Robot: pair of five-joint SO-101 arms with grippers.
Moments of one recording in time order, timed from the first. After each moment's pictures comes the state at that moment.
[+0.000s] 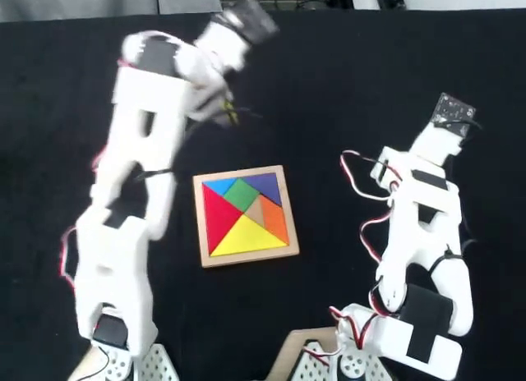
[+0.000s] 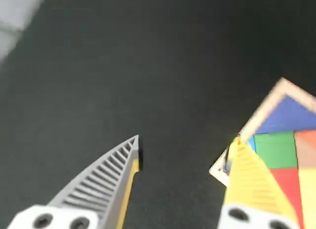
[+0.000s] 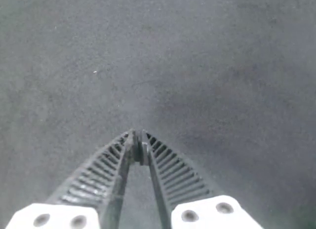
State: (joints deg) left arm 7.3 33.7 -65.6 98.6 -33.2; right arm 20.7 -9.5 46.0 28.5 -7.4
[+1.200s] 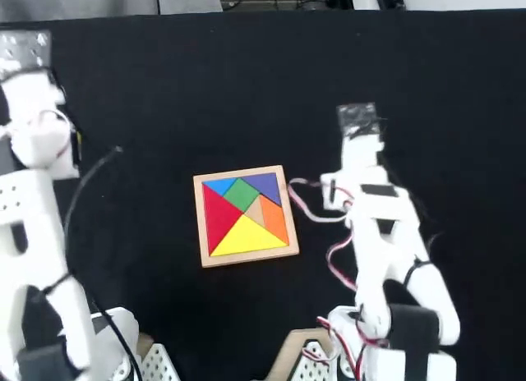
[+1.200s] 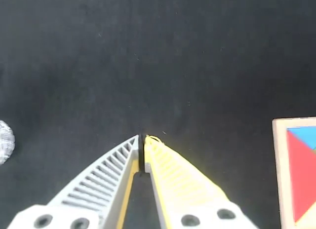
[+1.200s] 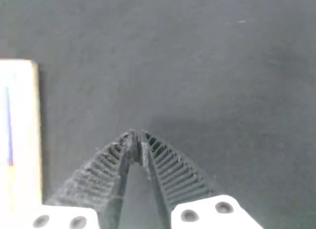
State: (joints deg) left arm -21.6 -27.3 17.8 75.1 -14.0; right arm 3.9 -17.6 59.5 28.4 14.1
